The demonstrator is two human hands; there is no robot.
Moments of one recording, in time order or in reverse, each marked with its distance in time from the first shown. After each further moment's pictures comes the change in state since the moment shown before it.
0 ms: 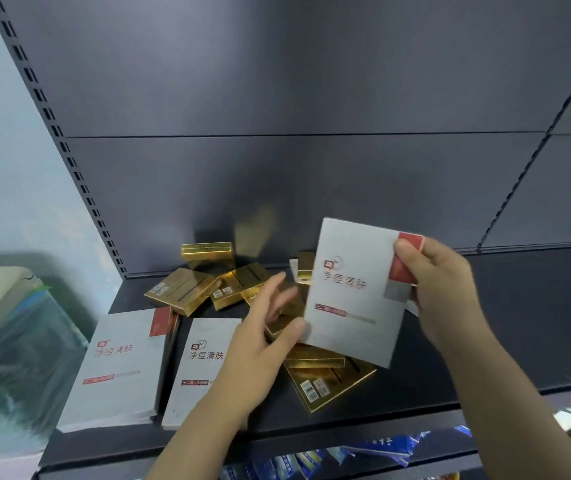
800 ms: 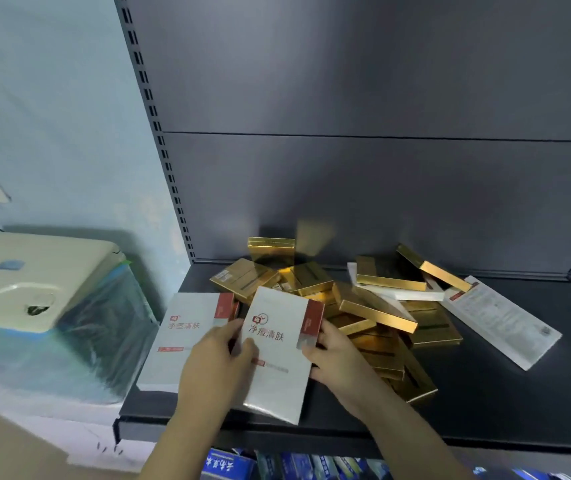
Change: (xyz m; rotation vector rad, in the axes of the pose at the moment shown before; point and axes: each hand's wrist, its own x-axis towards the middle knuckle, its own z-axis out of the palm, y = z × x) left_hand -0.036 -0.061 -0.086 0.619 0.438 -0.348; right_hand -0.060 0.088 0.144 -0.068 -0.670 0.334
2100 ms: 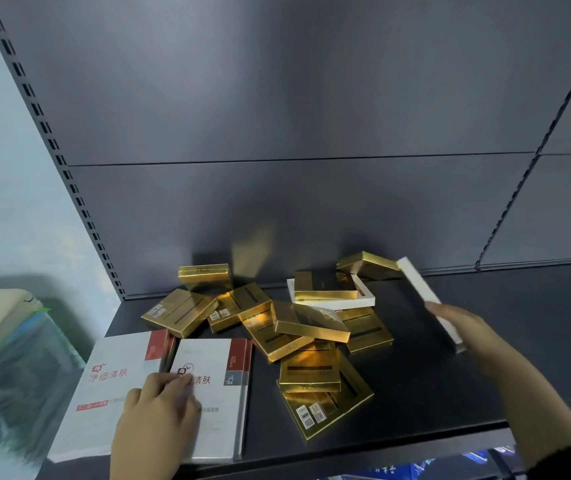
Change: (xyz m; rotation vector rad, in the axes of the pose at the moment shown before) left_hand 0.000 -0.019 0.034 0.371 0.097 0.186; right_hand -0.027 0.021 -0.282 -0.092 0.574 0.208
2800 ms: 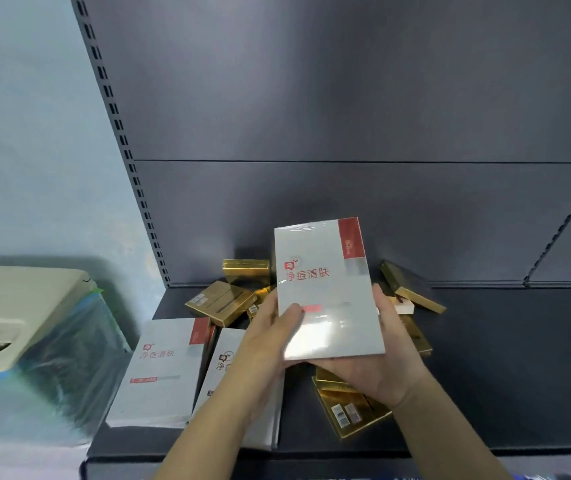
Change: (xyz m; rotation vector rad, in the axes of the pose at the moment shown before) left_hand 0.018 0.100 -0.066 -1.463 -0.520 -0.120; right_hand -0.138 -0.078 0.159 1.016 -0.900 -0.042
